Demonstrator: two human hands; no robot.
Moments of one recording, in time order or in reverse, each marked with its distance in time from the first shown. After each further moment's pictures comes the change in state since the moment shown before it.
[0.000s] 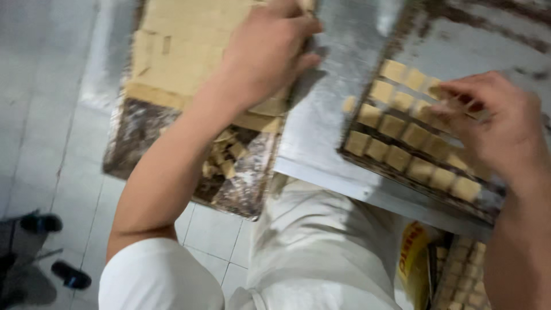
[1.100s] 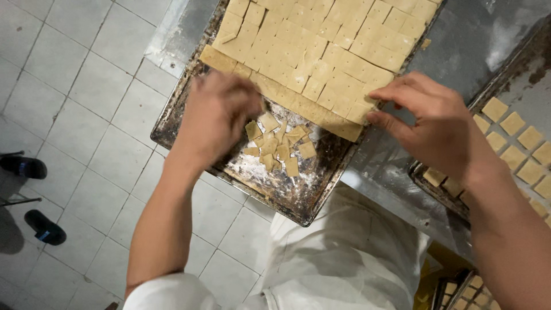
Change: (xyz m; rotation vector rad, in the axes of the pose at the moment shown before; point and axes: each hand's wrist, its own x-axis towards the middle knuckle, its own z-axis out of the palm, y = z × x) left_hand -0.216 -0.041 -0.055 0.020 0.188 -0.398; right_hand 0.127 -0.178 0.062 0.237 -0.180 -0.414
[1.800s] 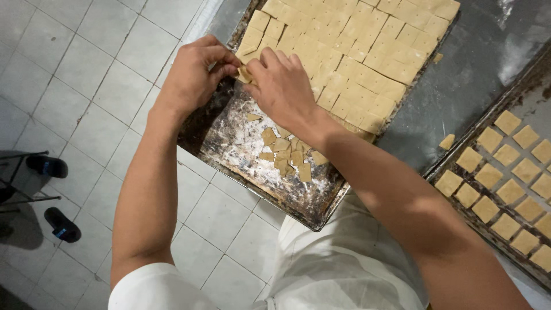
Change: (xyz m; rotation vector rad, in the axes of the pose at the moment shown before) left_hand 0.036 -0.087 -0.033 -0.110 -0.071 -0.176; right_hand 0.156 -0.052 0.171 -0.075 0.165 -0.116
